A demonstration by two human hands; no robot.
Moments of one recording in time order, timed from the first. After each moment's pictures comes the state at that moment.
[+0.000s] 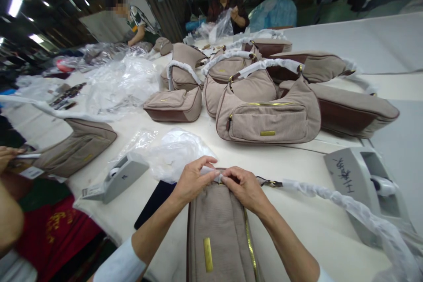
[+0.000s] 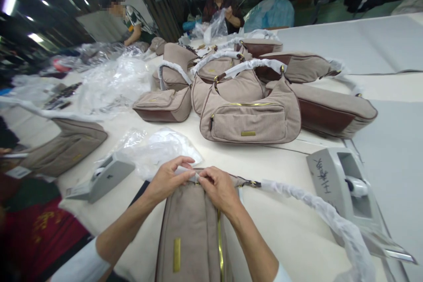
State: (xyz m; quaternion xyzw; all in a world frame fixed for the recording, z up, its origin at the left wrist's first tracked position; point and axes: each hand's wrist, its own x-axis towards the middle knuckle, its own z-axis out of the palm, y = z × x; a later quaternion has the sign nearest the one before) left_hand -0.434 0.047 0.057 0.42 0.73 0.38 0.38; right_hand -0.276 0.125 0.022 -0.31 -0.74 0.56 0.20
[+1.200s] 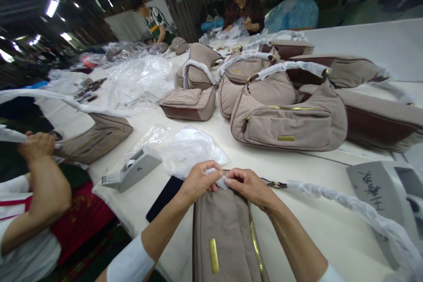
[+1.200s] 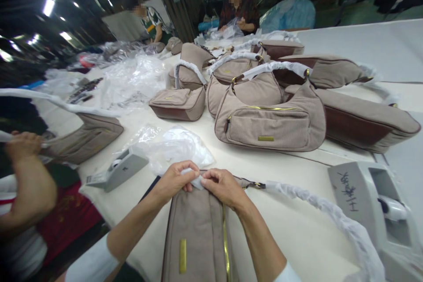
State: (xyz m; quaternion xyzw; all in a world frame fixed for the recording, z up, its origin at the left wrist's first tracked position) left_hand -0.447 0.031 0.058 0.31 0.73 0.39 0.47; right_hand -0.303 0.128 0.021 -0.23 -0.63 0.73 0.08
